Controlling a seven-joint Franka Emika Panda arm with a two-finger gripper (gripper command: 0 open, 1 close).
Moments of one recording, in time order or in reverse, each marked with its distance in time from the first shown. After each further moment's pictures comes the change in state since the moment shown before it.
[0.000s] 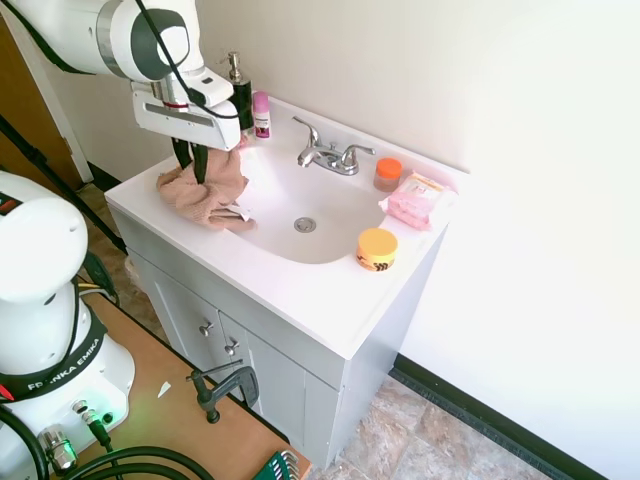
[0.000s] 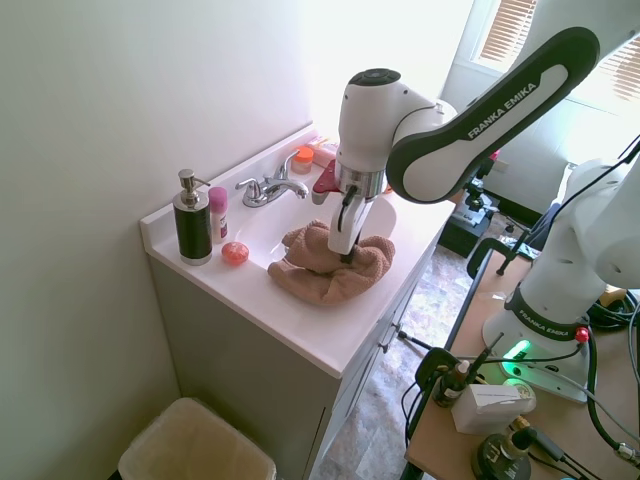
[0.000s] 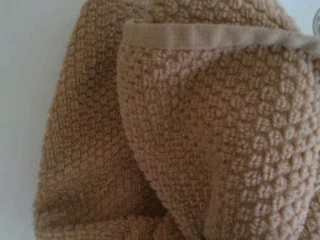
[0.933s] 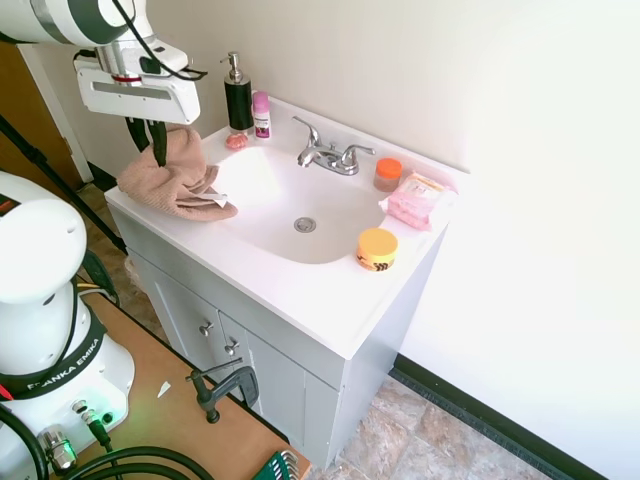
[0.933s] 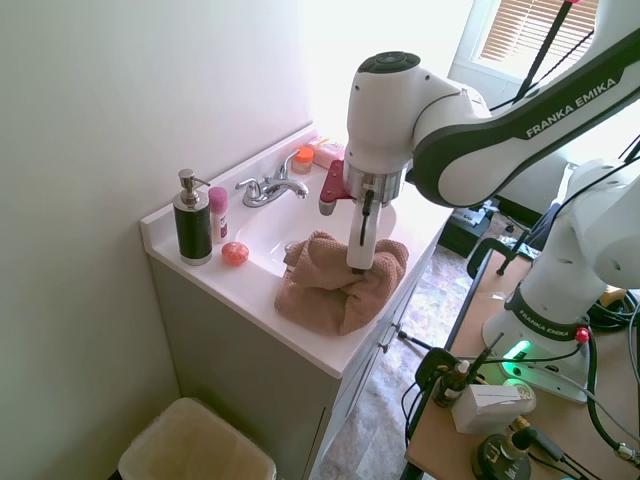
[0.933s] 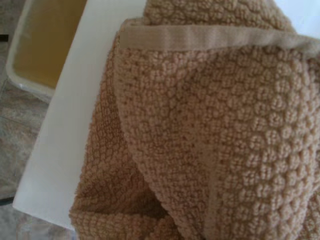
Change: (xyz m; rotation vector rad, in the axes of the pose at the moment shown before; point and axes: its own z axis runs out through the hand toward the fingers) arm -0.065 -0.022 -0.031 -0.046 0.015 -0.161
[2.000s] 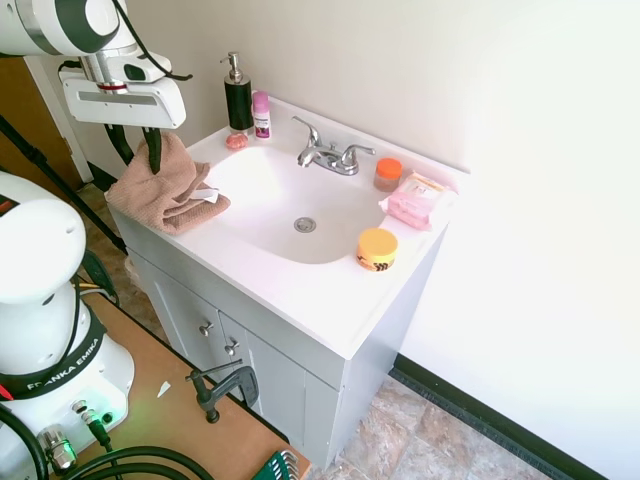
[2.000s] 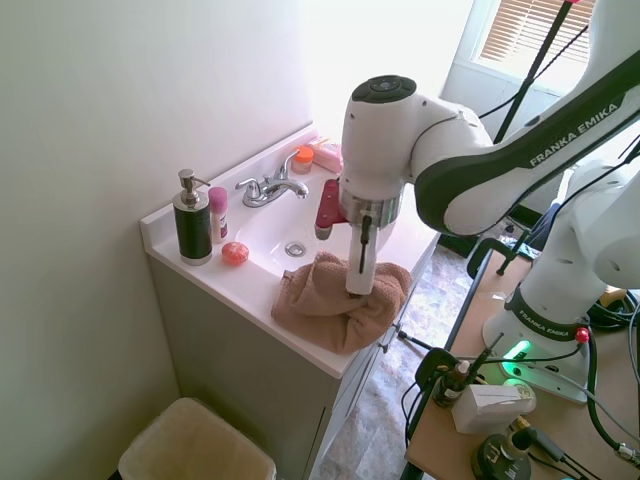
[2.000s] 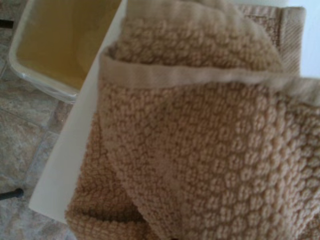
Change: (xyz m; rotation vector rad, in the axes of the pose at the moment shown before) arm -0.006 -0.010 0.011 -0.001 0.007 0.011
